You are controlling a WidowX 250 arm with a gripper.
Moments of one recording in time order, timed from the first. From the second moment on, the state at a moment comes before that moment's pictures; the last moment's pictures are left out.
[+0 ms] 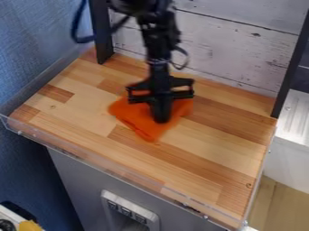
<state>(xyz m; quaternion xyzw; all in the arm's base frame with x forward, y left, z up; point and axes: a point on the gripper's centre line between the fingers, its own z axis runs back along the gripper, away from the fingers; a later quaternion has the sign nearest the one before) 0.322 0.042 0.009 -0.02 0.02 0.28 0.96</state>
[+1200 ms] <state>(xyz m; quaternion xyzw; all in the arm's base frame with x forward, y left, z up) 0.309 0.152 0.009 0.00 -0.01 0.01 1.00</state>
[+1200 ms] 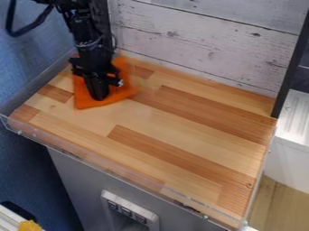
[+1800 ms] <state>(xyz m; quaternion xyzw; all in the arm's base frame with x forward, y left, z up) 0.295 0.161 0.009 0.02 0.00 -0.01 1.00</state>
